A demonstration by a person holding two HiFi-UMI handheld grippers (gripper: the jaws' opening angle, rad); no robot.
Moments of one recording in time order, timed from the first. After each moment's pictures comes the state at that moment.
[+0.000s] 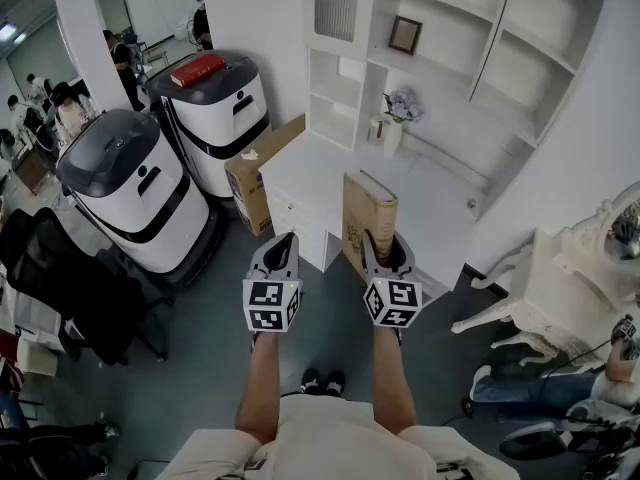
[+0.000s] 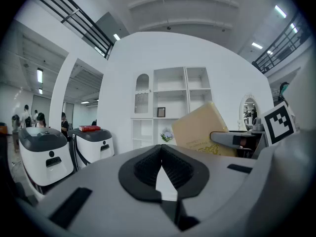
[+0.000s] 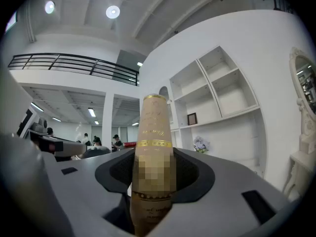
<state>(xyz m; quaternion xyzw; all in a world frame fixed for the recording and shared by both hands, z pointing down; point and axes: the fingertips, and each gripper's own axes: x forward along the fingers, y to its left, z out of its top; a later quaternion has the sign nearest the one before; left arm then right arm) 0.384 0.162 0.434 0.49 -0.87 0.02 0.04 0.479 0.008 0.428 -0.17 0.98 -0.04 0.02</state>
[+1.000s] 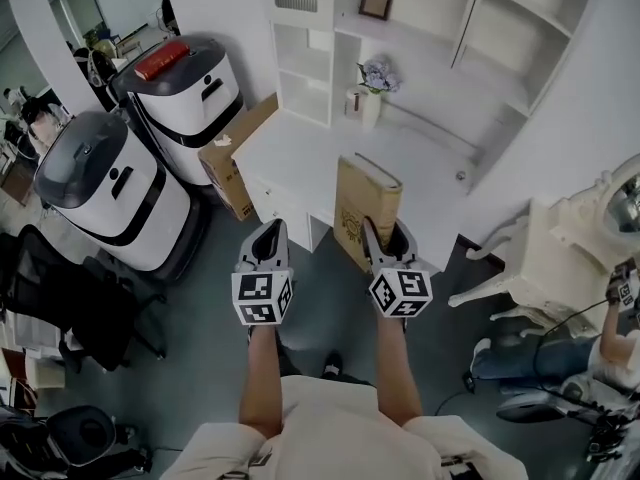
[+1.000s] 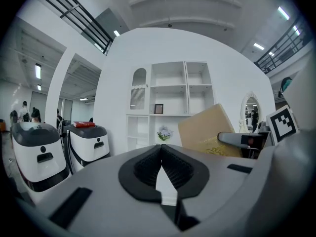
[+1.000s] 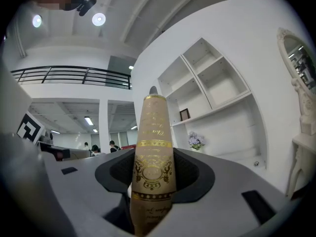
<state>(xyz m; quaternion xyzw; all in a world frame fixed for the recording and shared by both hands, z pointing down) 0.372 0.093 0.452 0.50 -0.87 0.02 0.05 0.492 -0.067 0.449 -0.17 0.98 -0.09 0.04</state>
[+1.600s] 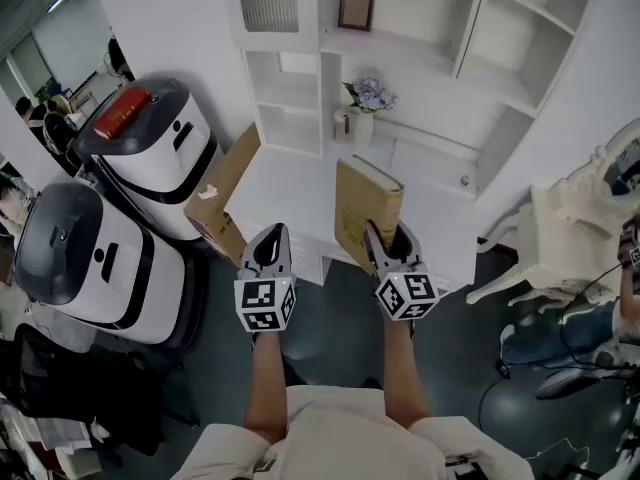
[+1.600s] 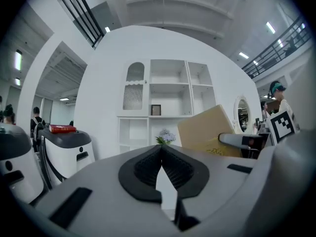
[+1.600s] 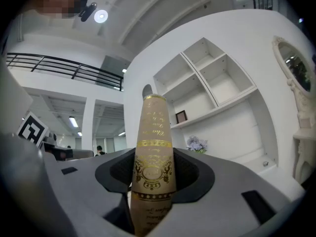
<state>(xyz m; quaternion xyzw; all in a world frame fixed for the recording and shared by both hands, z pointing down) 0.192 0.035 0.459 0.59 -0.81 0.02 0.02 0.343 -0.097 0.460 -0.25 0.96 -0.08 0.08</state>
